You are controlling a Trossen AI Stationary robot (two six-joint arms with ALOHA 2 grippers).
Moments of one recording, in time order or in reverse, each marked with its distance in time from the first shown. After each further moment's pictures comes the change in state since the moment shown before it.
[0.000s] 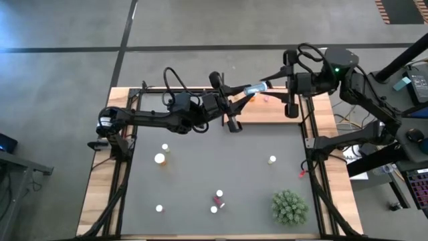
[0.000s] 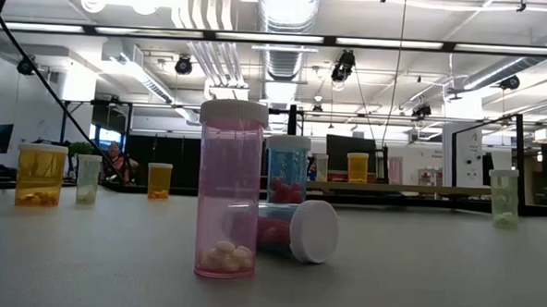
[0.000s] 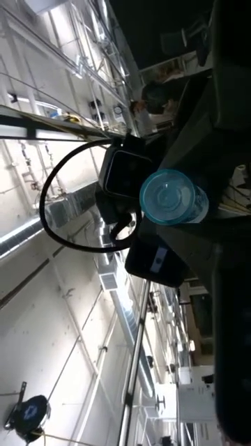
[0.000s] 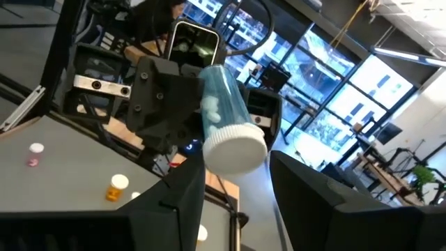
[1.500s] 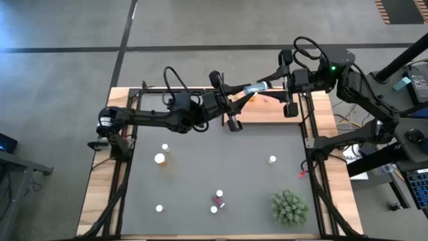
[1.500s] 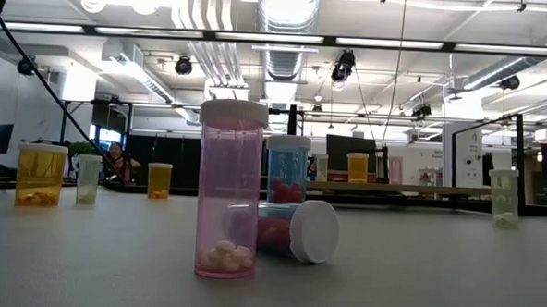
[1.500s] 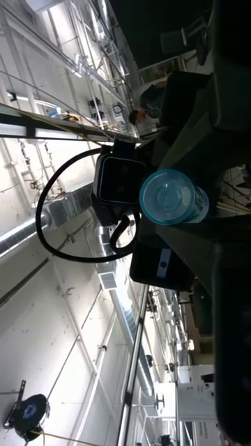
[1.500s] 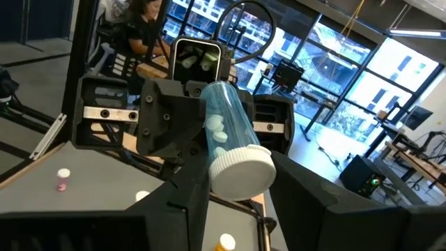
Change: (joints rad) left arm 0.000 0.000 0.005 -0.007 0.000 -0.002; right arm 0.000 0.036 0.033 0.002 -0.040 0.136
